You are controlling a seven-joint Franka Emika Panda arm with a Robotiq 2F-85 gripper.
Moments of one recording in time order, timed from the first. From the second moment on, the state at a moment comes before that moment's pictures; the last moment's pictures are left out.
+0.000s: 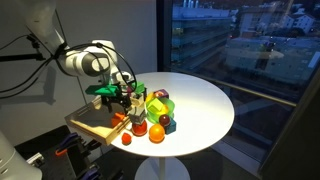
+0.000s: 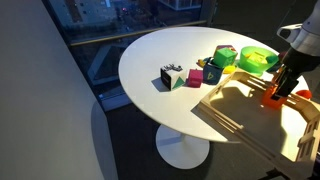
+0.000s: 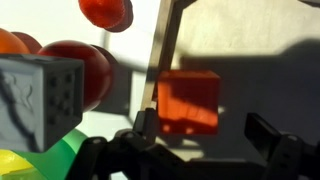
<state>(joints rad) 0.07 0.03 0.05 -2.68 -0.26 2.64 -0.15</state>
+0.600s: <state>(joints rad) 0.07 0.03 0.05 -2.68 -0.33 2.64 -0.08</state>
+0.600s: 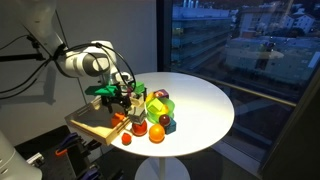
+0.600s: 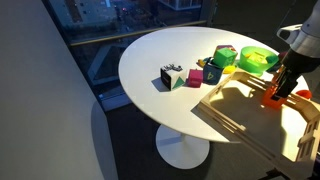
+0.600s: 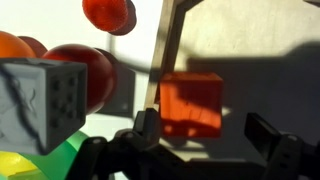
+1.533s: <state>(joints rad) 0.08 0.04 0.05 -2.69 -0.33 2.64 -0.06</state>
